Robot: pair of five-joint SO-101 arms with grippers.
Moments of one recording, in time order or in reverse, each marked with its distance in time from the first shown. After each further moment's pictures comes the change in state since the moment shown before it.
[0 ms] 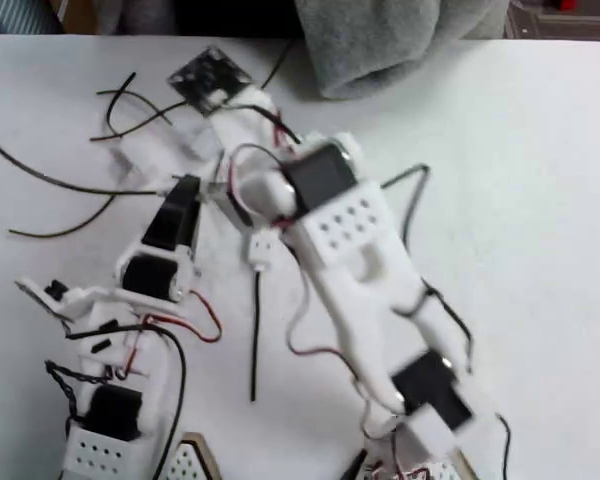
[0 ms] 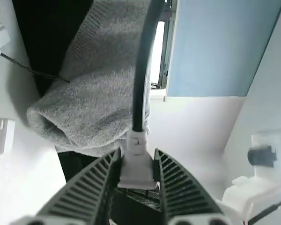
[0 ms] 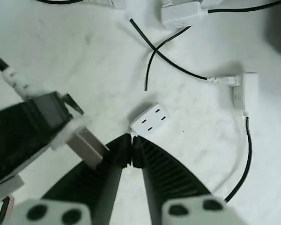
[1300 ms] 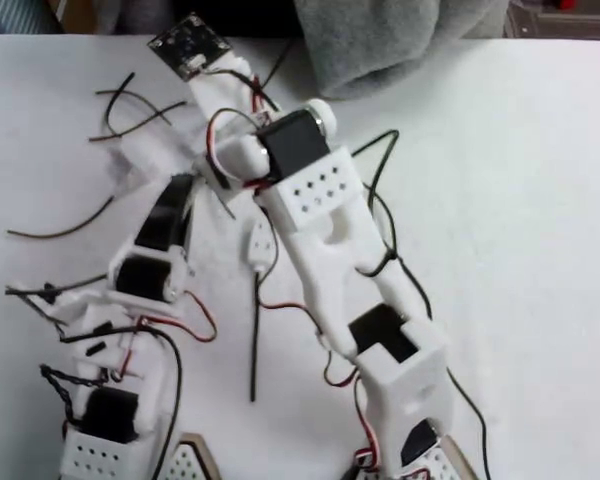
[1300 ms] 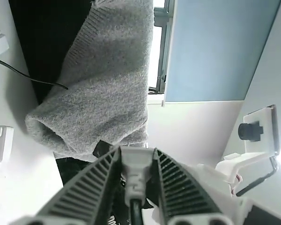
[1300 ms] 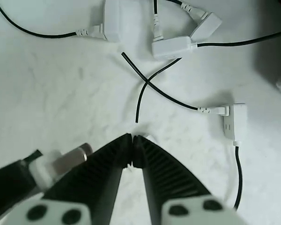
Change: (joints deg) left arm -0.1 -0.5 0.1 0.4 -0.1; right arm -1.1 20.0 -29.3 5.2 0.1
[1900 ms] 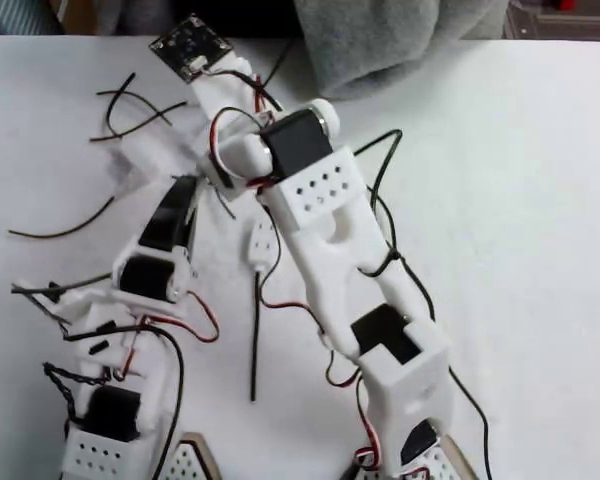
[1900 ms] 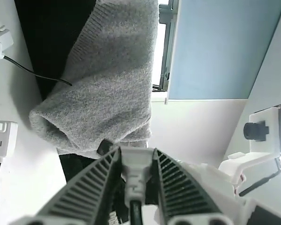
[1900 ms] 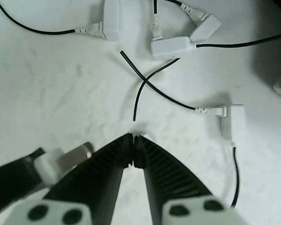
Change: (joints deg) left arm 0.1 0.4 0.1 0.1 0.3; right arm 0.1 -1.1 2.2 -0.4 2.3
